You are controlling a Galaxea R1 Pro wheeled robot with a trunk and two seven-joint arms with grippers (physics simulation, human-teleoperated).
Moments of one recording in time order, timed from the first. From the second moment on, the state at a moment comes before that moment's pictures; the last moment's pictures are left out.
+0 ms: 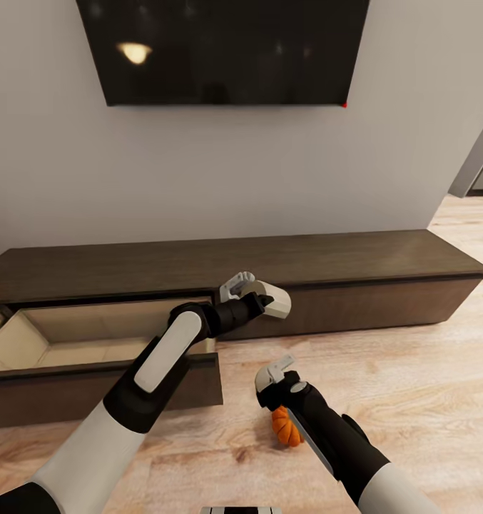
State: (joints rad) left arm -0.80 -0.08 -0.57 -1.45 1.41 0.54 0.74; right arm -0.56 -0.01 0.56 -1.03 -0.06 0.67 -0.02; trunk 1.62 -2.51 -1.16
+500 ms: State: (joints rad) left arm -0.80 -0.05 -0.50 -1.44 1.41 0.55 0.74; right arm -0.56 -0.02 0.42 -1.04 -0.05 0.73 -0.02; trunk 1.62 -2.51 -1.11
